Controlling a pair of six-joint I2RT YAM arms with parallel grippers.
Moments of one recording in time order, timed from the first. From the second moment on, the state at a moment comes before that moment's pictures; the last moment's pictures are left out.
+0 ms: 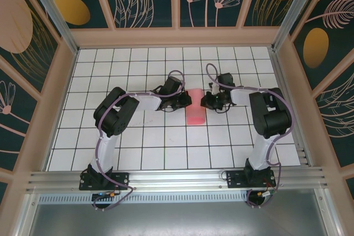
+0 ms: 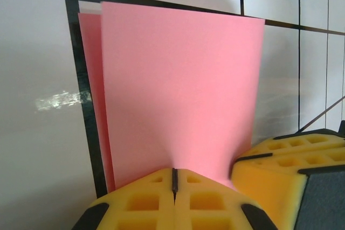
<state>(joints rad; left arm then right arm) -0.67 2.14 1.24 0.09 0.35 -0.86 0.26 1.85 0.96 -0.23 -0.54 0.44</state>
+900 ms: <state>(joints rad) -0.67 2.14 1.24 0.09 0.34 -0.86 0.27 1.90 0.99 -0.12 -0.58 0.52</state>
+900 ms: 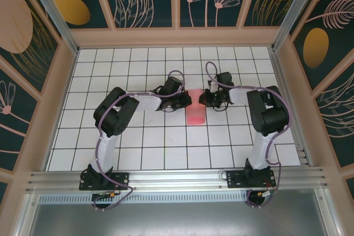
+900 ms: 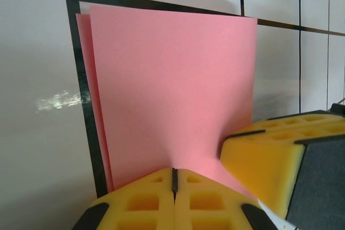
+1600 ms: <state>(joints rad) -0.67 2.14 1.24 0.09 0.34 -0.86 0.30 1.89 1.05 -0.12 -0.53 0.56</state>
